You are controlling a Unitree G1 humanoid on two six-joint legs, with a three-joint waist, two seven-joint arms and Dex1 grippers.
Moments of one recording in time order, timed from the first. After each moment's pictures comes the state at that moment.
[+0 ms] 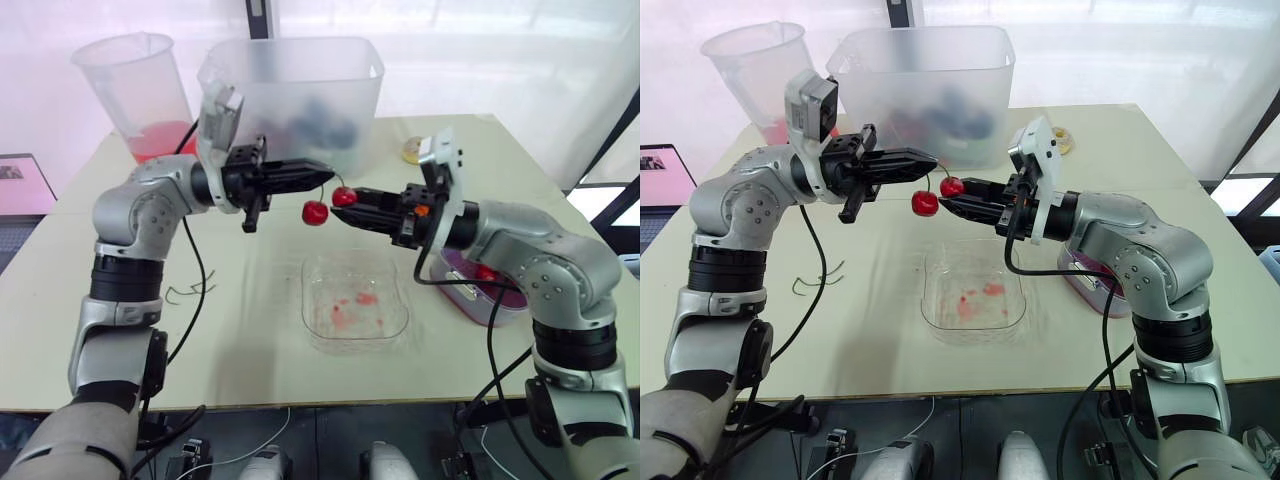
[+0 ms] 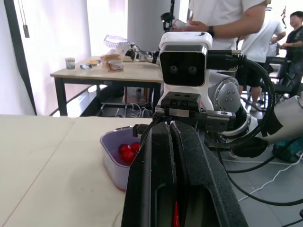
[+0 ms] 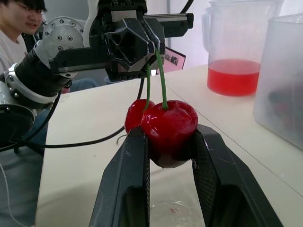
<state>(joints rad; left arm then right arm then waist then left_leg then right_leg) -1.02 0.51 0.05 0.18 -0.69 0.65 -1.33 -0.77 -0.57 -0.05 -0.35 0.78 0.88 0.74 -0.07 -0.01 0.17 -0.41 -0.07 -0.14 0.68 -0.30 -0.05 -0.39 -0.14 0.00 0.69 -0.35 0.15</state>
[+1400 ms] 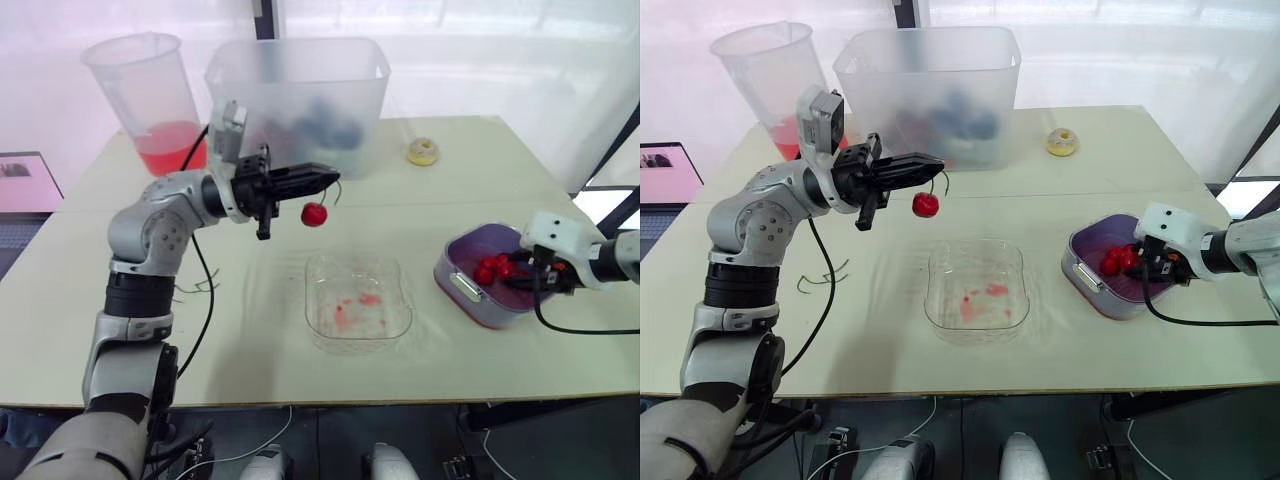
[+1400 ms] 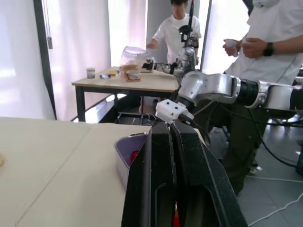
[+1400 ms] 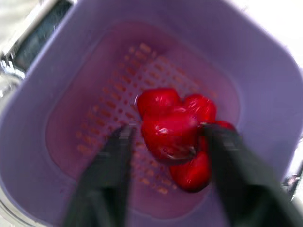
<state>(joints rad) -0.95 0.44 0.07 0.12 -0.69 0.60 -1.22 -0.48 -1.26 0.07 0.15 0.16 0.38 1.18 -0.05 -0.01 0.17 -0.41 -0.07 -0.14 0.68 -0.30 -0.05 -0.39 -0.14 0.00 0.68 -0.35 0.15</state>
